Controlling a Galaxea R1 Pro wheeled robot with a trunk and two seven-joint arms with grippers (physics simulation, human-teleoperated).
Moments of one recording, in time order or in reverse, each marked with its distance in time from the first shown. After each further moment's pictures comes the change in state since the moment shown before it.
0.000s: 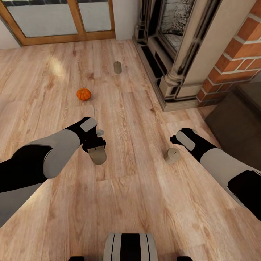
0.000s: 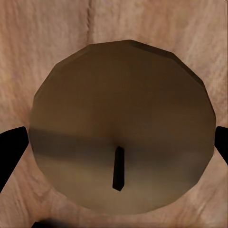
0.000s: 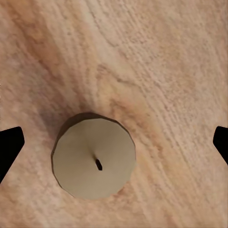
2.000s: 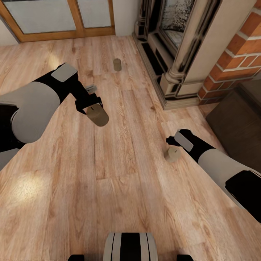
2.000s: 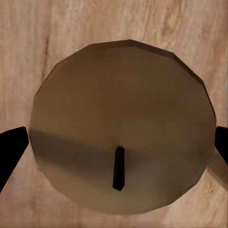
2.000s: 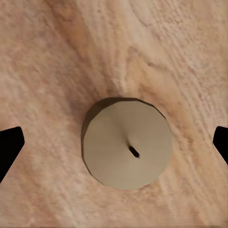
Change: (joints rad) left arm -0.332 0.062 0.002 -0.074 0.201 0.133 0.006; right arm 0.003 0.019 0.001 0.027 -0.004 0.003 0.093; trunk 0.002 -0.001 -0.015
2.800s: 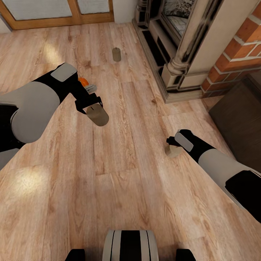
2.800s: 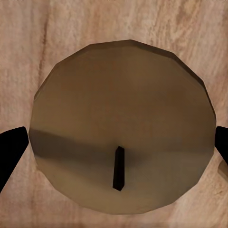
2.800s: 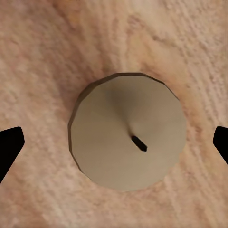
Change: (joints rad) left arm 0.000 0.001 0.000 -0.001 0.007 -0.003 0.002; right arm 0.000 -0.001 0.000 0.003 0.005 -0.002 0.000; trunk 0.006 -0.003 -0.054
